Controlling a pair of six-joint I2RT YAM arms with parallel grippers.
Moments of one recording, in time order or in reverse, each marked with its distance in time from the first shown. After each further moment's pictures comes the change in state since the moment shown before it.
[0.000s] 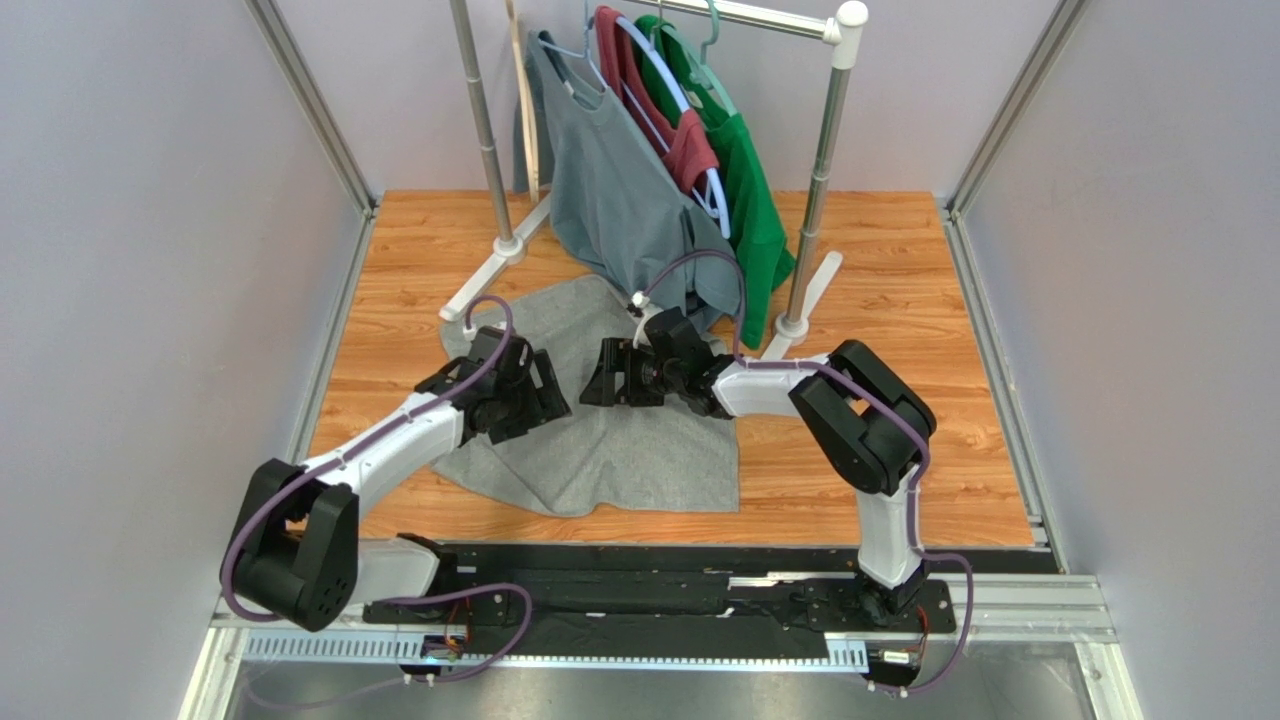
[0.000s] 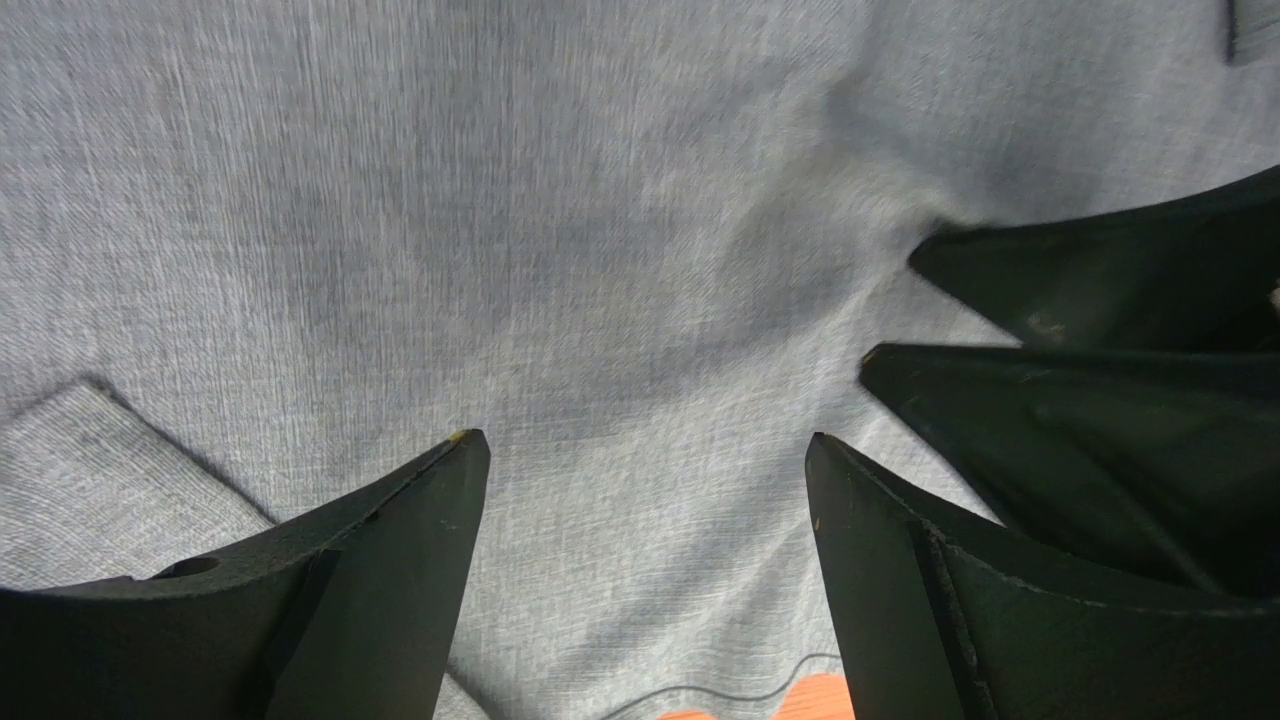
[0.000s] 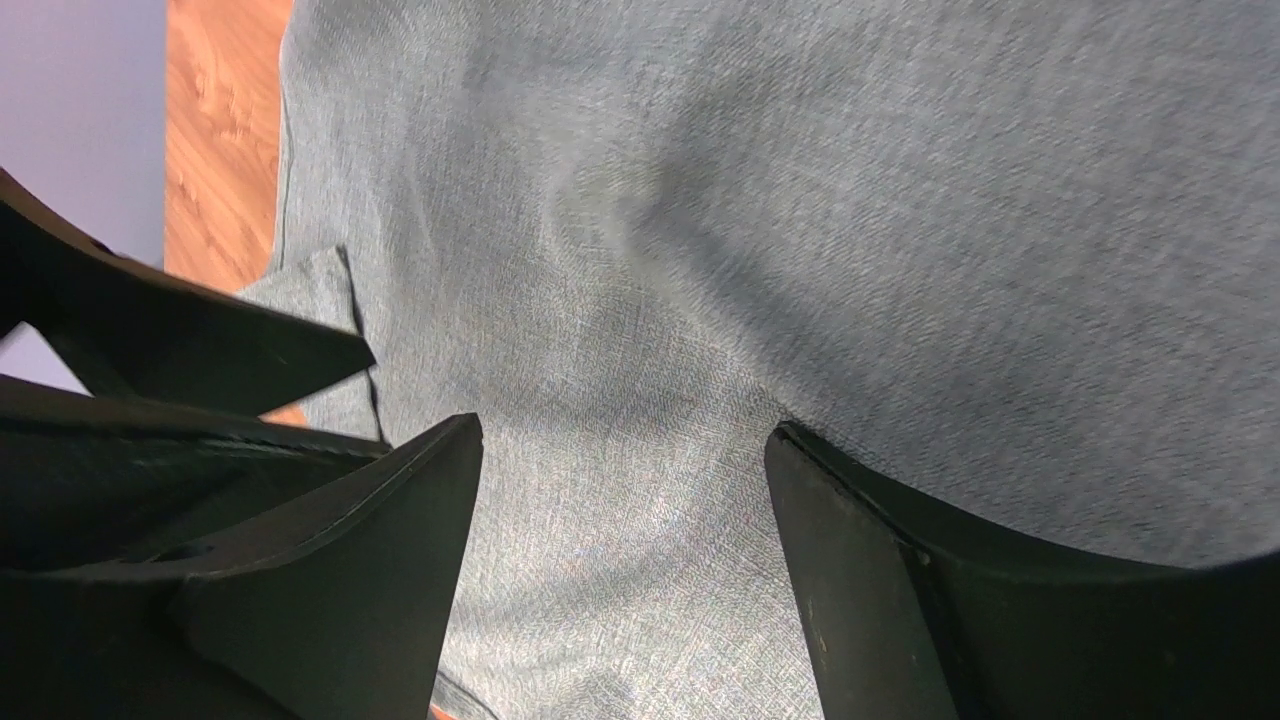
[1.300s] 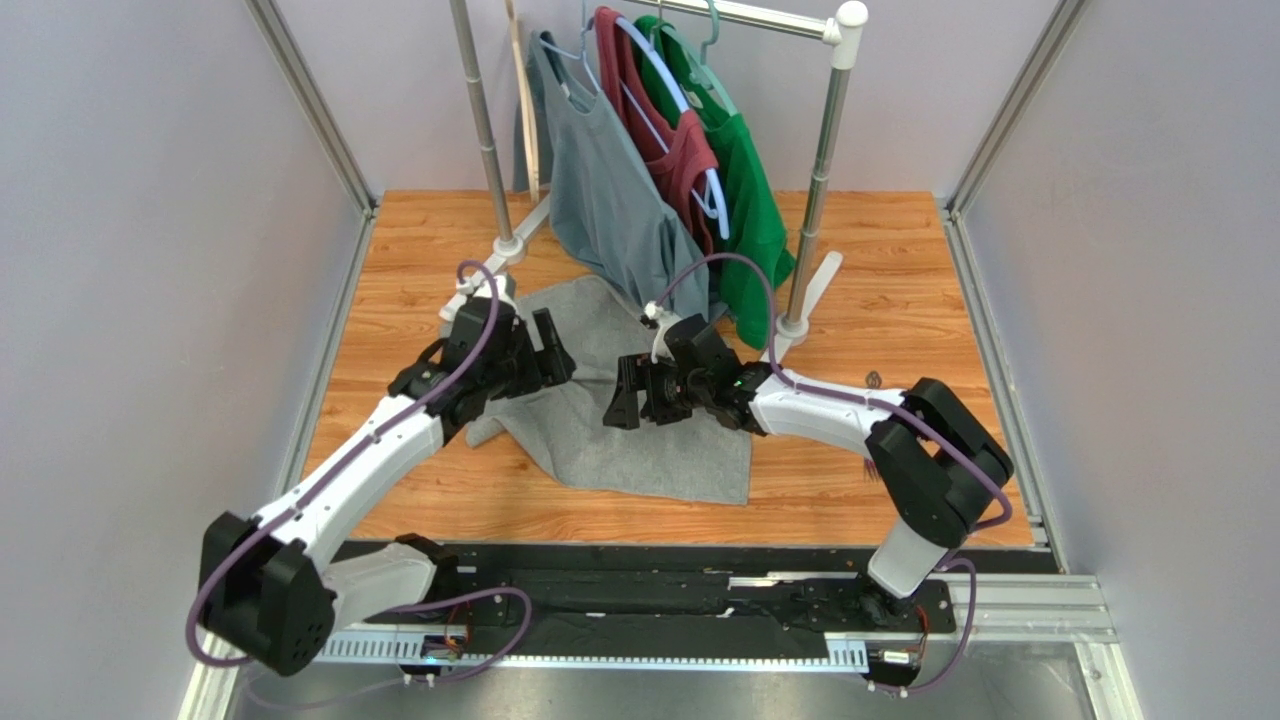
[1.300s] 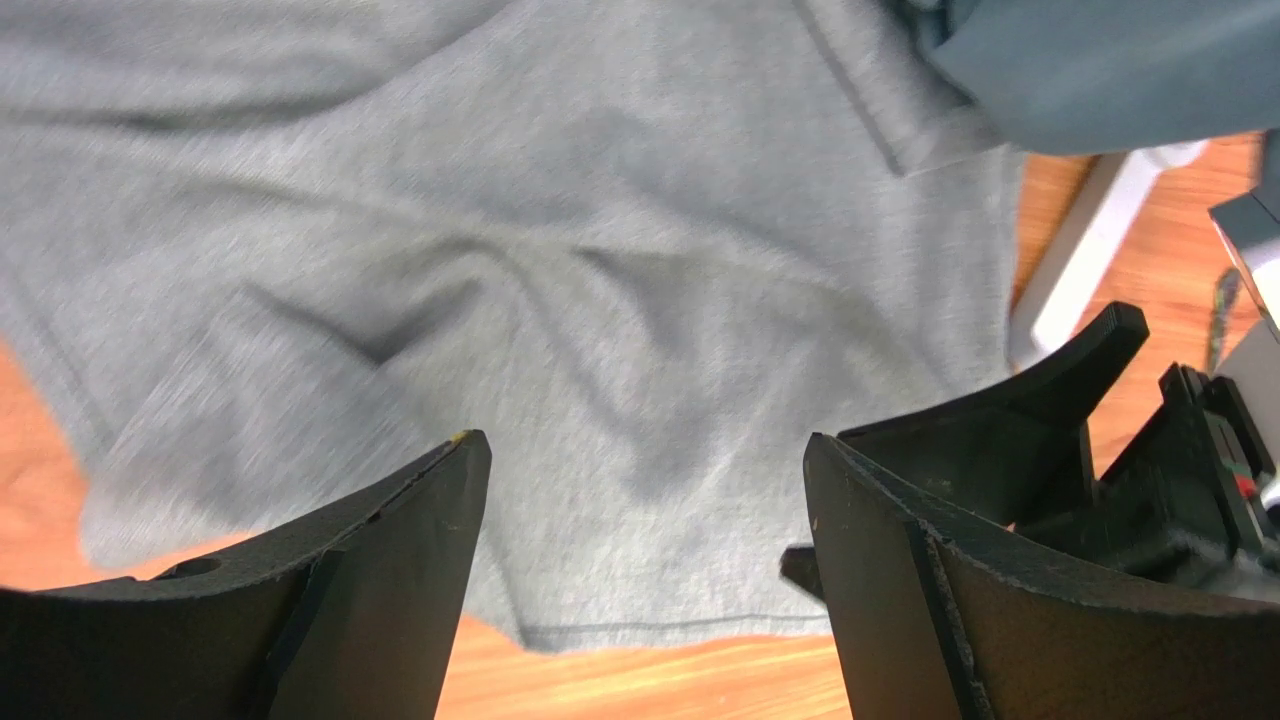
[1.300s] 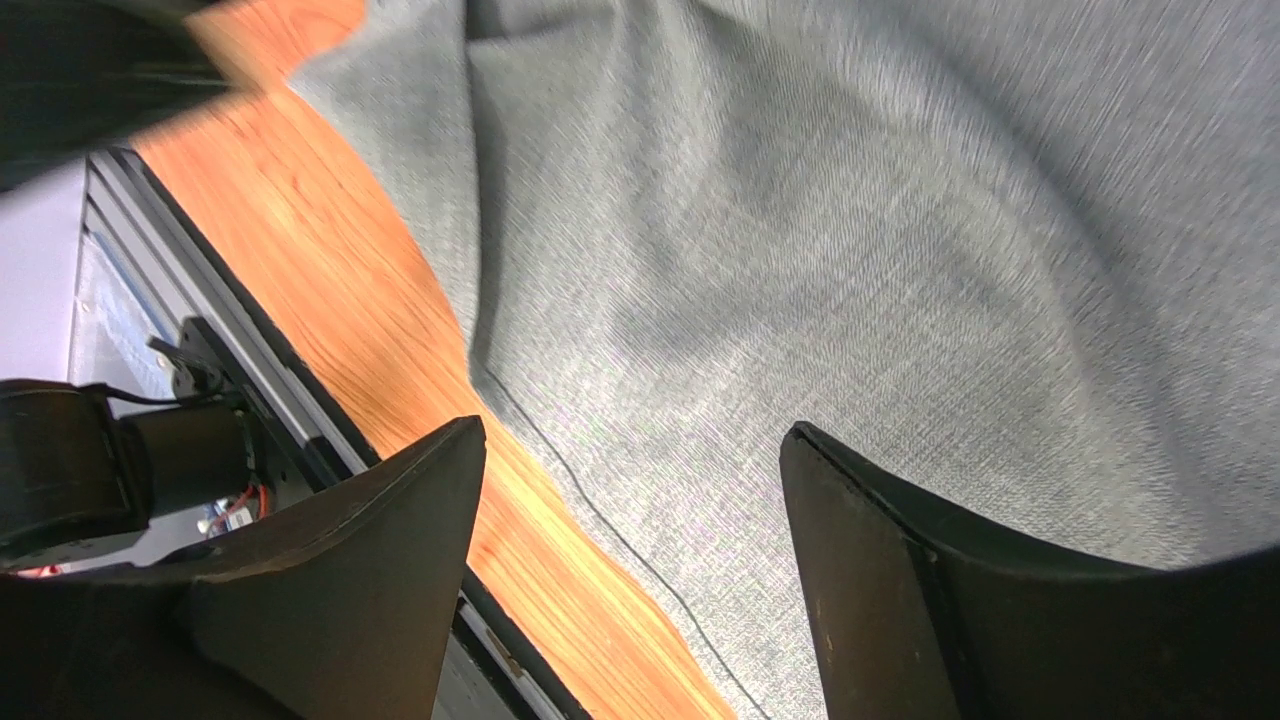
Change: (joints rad) left arm -0.063 -0.106 0.151 0.000 -0.052 0.094; right arm 0.029 -0.311 -0.116 -0.241 0.029 -0.123
